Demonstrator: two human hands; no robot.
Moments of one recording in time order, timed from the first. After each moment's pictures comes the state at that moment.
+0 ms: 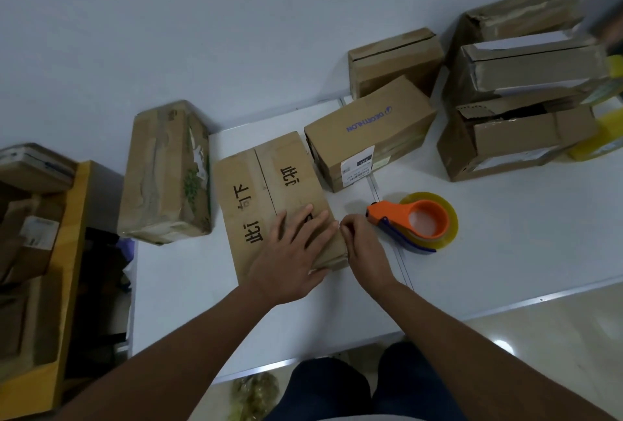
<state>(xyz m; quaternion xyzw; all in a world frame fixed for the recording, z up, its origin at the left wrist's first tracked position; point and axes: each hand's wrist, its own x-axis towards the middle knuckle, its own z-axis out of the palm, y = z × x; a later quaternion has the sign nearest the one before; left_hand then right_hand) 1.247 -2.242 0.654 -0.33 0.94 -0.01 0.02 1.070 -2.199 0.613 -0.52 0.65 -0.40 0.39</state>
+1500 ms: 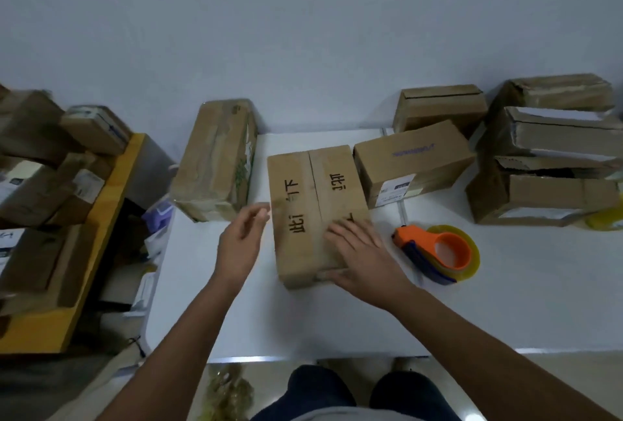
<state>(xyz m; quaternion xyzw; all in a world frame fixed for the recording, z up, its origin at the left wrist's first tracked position) 1.338 -2.226 0.721 -0.67 0.50 0.40 -0.37 1.103 -2.200 0.693 -0.83 0.52 -0.07 0.19</state>
